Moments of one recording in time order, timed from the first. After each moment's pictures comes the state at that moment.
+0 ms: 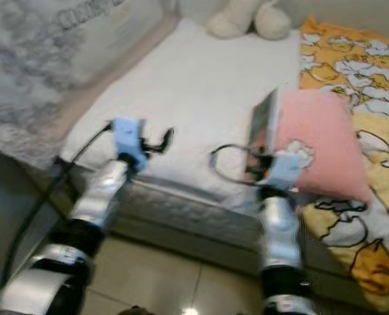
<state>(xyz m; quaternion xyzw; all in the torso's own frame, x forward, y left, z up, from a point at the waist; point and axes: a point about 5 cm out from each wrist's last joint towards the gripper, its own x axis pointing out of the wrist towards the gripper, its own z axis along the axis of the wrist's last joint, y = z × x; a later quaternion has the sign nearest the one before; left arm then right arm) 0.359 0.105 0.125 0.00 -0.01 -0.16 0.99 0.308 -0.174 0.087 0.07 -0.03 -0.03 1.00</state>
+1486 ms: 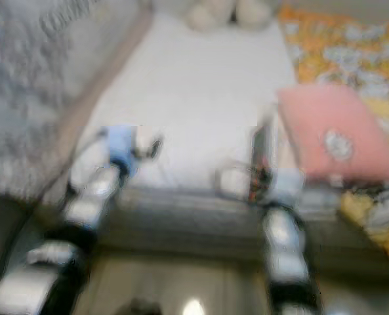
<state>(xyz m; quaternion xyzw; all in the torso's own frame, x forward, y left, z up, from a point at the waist) 0.358 0.129 0.102 0.00 0.03 -0.11 0.99 0.295 -0.181 0.065 0.04 0.01 -0.02 1.00</state>
